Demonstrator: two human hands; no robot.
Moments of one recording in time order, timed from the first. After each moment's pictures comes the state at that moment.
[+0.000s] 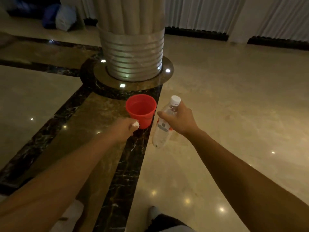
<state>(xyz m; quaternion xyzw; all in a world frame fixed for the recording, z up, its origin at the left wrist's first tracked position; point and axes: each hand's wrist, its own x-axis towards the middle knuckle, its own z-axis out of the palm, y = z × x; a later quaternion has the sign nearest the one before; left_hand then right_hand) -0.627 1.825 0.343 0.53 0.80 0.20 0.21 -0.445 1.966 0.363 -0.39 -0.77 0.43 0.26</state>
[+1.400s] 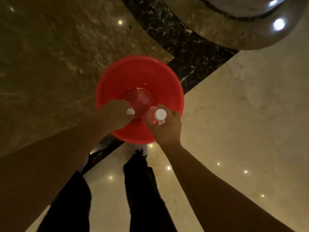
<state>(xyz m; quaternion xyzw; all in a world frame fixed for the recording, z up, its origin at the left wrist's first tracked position) -1.084 2.384 -0.130 0.20 0.88 0.14 0.41 -0.964 2.523 -0.093 -0.39 -0.82 0.42 -0.05</state>
